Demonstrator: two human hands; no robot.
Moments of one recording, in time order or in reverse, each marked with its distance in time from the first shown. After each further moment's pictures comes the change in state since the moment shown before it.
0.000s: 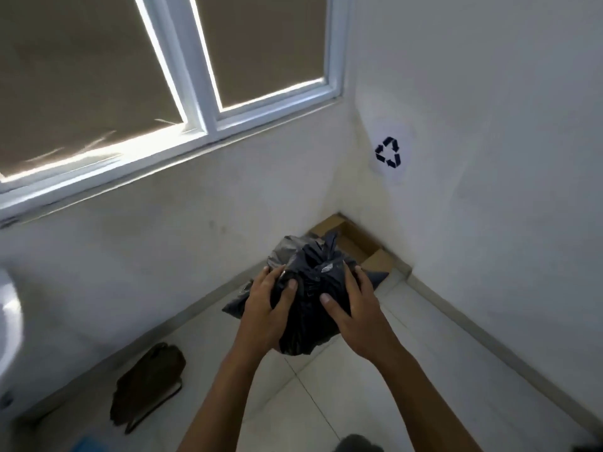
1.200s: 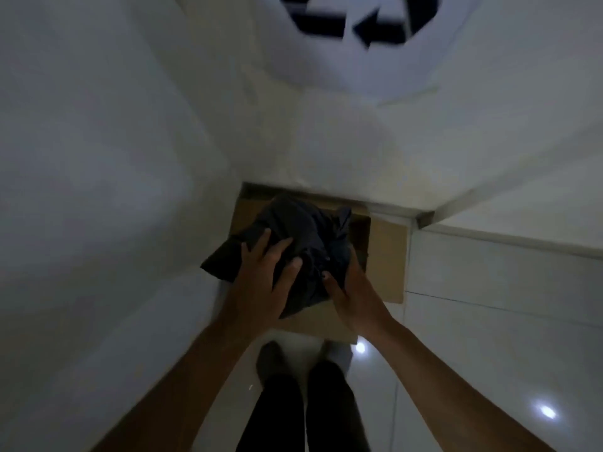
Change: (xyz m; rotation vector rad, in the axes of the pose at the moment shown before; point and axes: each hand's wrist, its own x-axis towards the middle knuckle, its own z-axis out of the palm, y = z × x) left_hand 0.791 -0.254 0.408 0.471 -0.914 0.159; right_hand 0.690 0.467 0.118 0.338 0.356 0.592
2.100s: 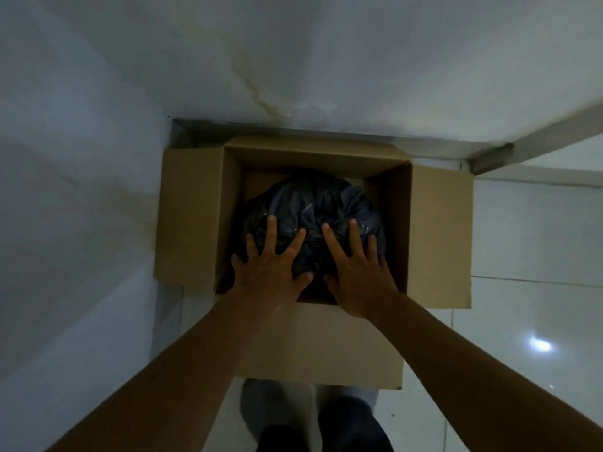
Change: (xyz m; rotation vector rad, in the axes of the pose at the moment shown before) left_hand 0.193 -0.172 0.198 0.657 -0.523 -0.084; right_hand 0.148 0.232 0.087 -0.769 -0.229 0.329
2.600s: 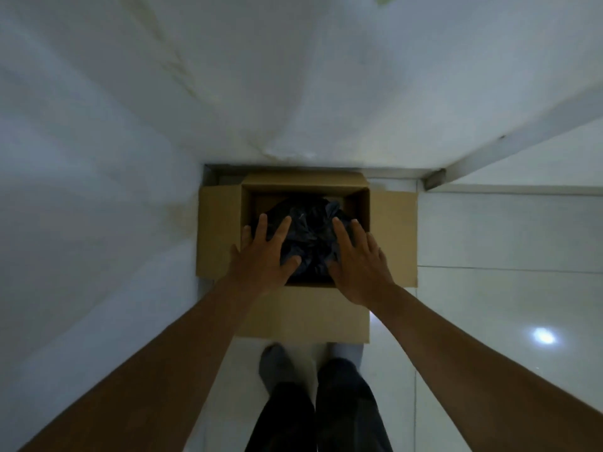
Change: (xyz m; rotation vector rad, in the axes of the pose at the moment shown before) left_hand -0.120 0.016 -0.109 -0.045 0.115 0.025; right_hand -0.107 -0.020 -0.111 0.118 0.127 0.018
